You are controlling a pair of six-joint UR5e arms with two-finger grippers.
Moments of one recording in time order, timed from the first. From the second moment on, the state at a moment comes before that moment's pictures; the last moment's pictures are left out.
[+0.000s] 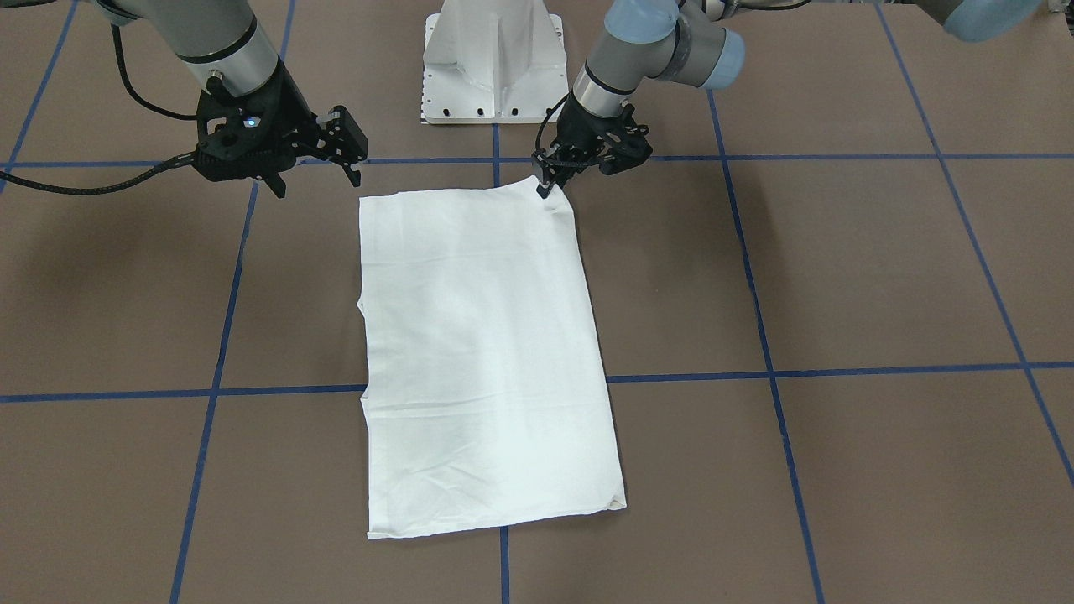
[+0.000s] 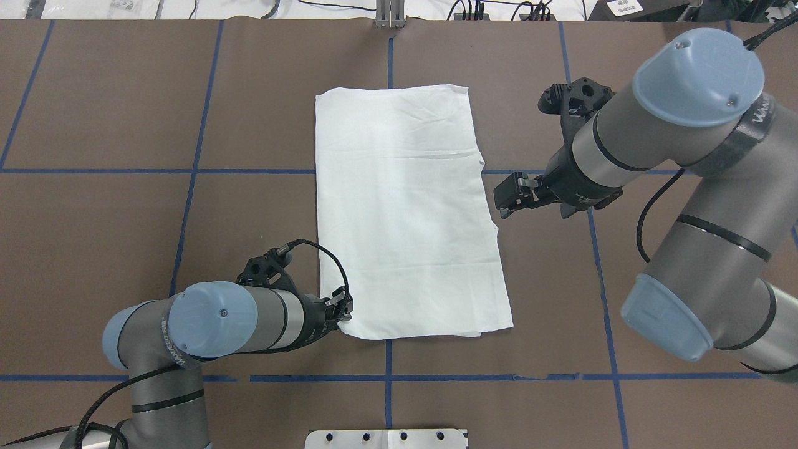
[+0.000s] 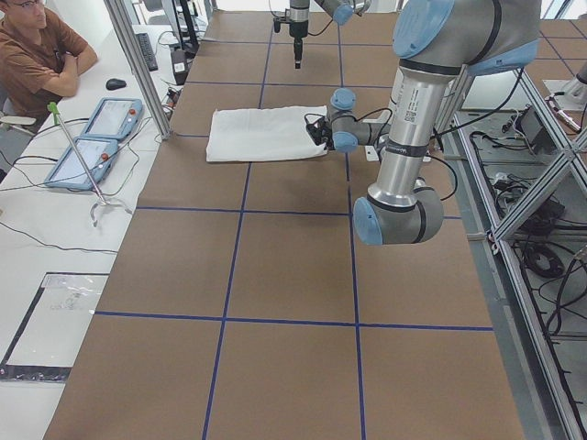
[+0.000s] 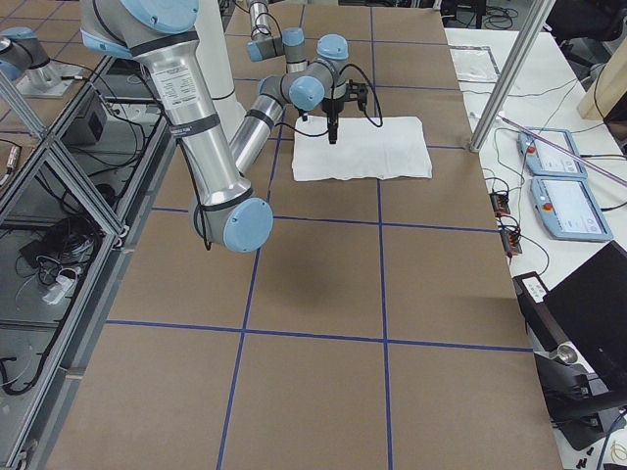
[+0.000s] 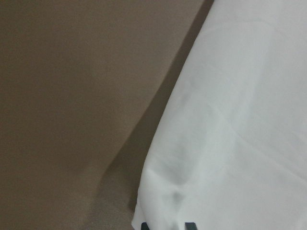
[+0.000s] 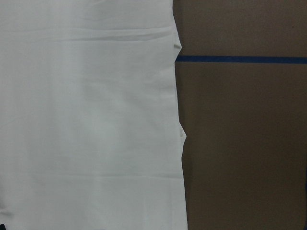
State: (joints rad) left arm -0.28 -1.97 -1.83 -2.05 -1.67 -2.01; right arm 0.73 -1.14 2.10 -1.74 2.09 1.03
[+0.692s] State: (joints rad) left arm -0.28 -1.97 -1.83 -2.04 -1.67 -2.01; right arm 0.73 -1.14 2.10 -1.74 2.09 1.06
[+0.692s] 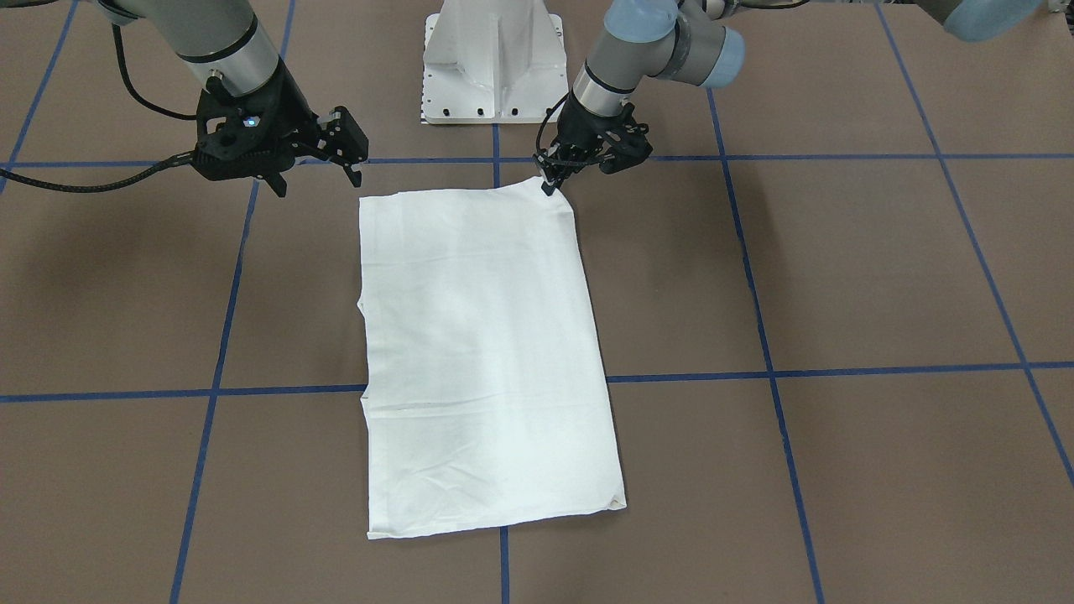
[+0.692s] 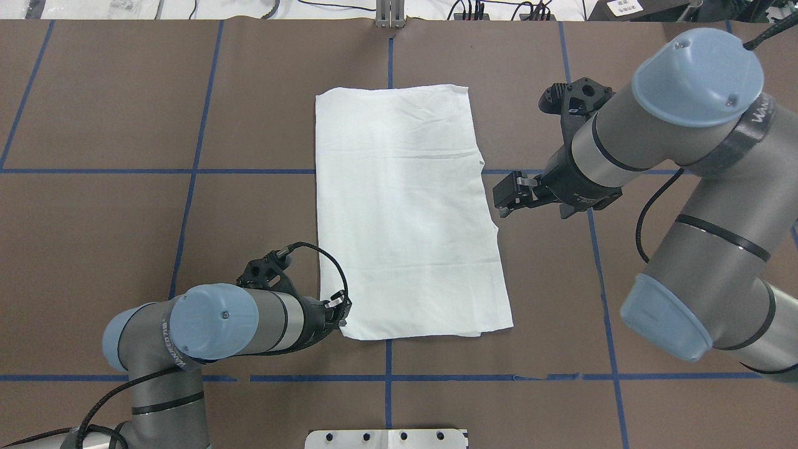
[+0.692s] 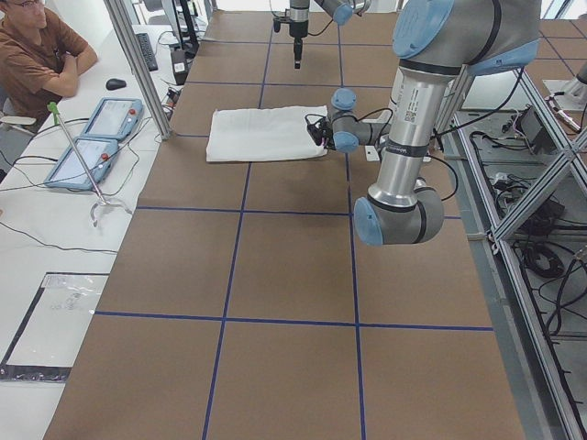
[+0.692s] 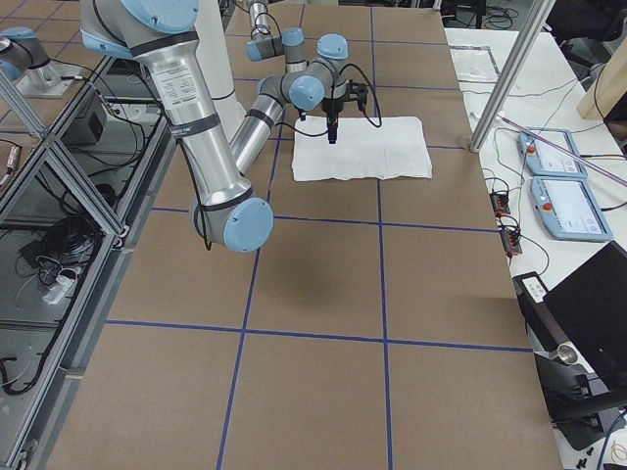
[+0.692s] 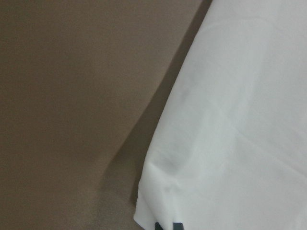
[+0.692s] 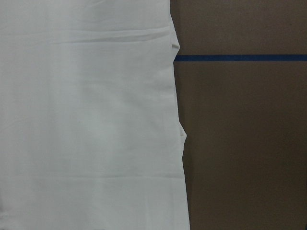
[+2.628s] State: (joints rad) left arm -0.28 -1.98 -1.86 -1.99 -1.67 -1.99; right arm 0.32 -1.13 1.86 -1.60 1.79 1.84
